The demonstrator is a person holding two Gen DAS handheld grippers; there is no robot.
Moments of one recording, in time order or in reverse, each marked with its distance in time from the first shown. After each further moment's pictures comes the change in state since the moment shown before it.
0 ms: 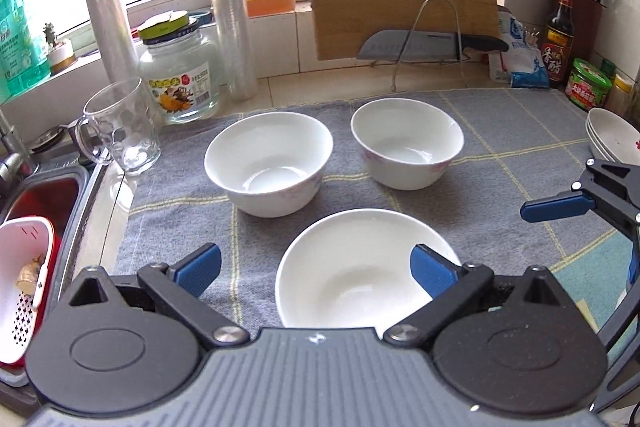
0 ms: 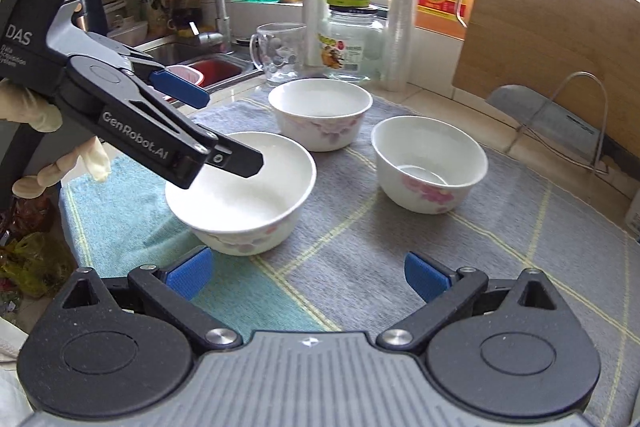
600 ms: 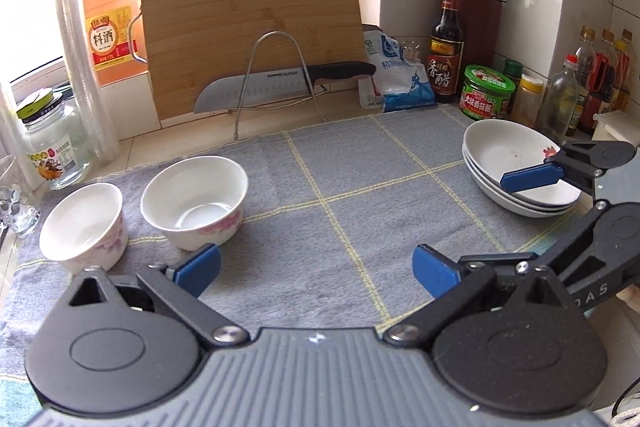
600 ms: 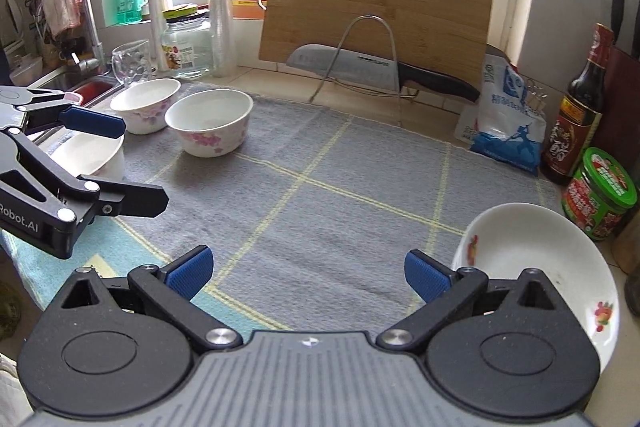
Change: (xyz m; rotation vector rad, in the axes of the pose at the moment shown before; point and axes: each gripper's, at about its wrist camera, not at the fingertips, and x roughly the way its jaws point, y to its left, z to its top) left arm -0.014 -0.157 0.017 0.105 -0.103 -0.137; right arm -0.107 -0.118 -0.066 0.205 0.016 -0.255
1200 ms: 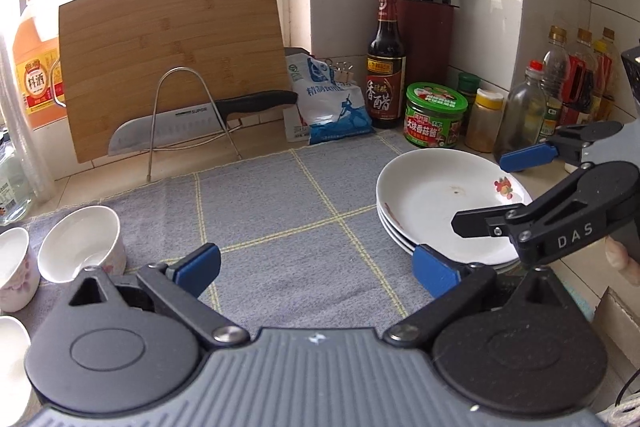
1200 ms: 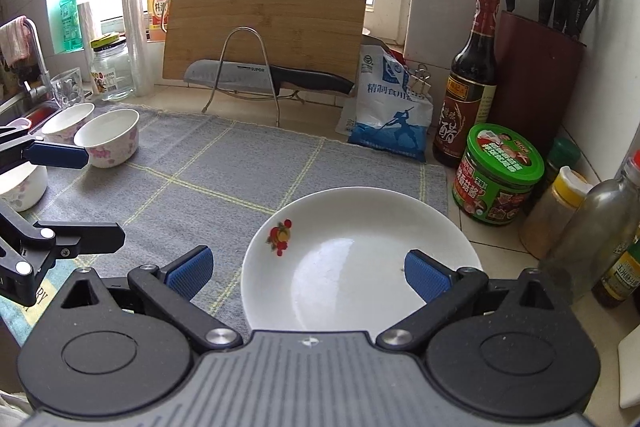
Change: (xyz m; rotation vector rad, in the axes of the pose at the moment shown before) left arm 0.034 -0.118 0.034 0.012 -0.070 -0.028; right arm -0.038 -0.138 -0.023 0.069 -0.040 -0.091
